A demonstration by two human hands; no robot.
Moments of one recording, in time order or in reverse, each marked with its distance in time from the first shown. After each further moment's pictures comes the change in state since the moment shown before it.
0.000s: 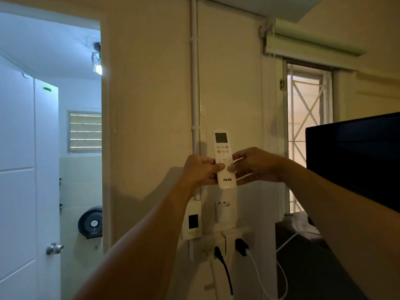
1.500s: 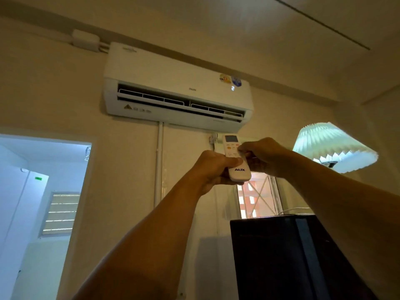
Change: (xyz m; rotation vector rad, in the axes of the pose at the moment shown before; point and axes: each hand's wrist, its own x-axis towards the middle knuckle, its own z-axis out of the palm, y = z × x) left_hand -0.104 0.296 0.161 -0.041 -0.208 0.364; right_hand -0.228 -0.184 -0.170 0.135 0.545 -0.366
